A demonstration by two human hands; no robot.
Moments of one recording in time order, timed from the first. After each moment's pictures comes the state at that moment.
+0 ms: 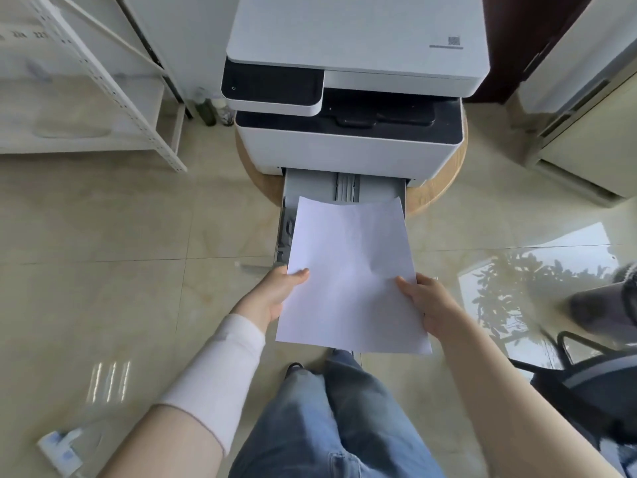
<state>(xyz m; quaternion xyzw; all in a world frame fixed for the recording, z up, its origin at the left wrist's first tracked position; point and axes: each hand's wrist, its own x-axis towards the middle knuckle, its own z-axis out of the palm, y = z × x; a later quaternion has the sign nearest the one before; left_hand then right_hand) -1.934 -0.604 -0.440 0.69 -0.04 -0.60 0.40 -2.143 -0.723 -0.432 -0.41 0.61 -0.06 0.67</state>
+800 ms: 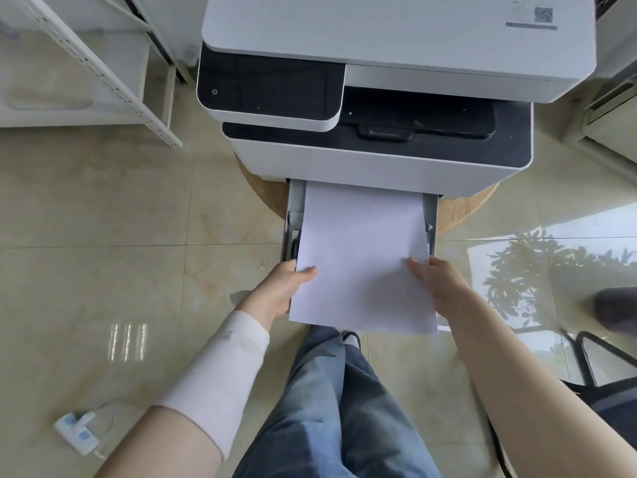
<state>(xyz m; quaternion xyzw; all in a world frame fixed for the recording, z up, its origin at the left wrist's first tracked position) -1.880 -0.677 -0.483 0.69 0.00 -0.62 0.37 -2.073 -0.817 -0.483 -0.39 0.67 -0.02 0.63</state>
